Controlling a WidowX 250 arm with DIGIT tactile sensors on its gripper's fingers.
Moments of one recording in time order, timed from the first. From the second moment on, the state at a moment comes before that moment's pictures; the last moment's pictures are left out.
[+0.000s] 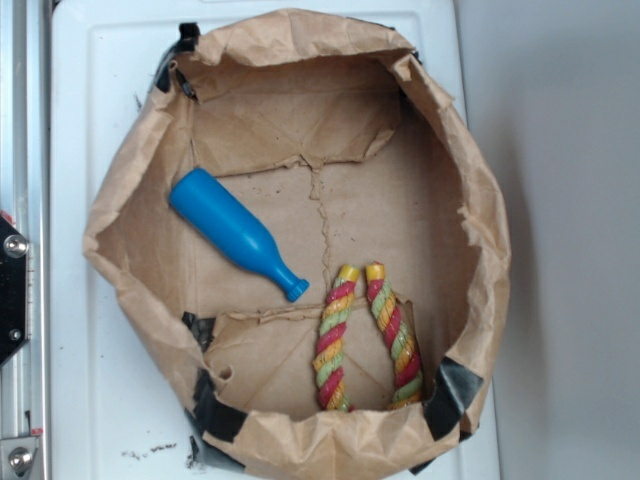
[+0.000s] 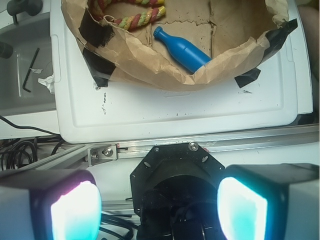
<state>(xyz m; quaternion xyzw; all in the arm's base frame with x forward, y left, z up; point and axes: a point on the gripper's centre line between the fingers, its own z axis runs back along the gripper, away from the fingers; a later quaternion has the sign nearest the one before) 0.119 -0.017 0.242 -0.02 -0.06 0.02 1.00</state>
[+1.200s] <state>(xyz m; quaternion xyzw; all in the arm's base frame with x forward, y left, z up) 0.237 0.007 0.200 0.00 -0.02 -0.09 1.00</state>
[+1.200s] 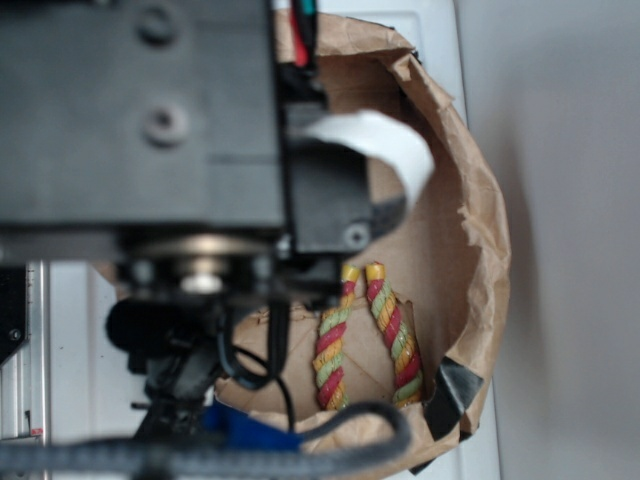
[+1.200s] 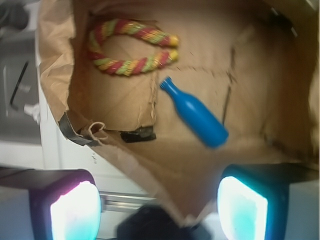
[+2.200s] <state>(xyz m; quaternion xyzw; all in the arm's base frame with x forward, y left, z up) 0.230 0.044 0.091 0.01 0.01 -0.33 0.94</state>
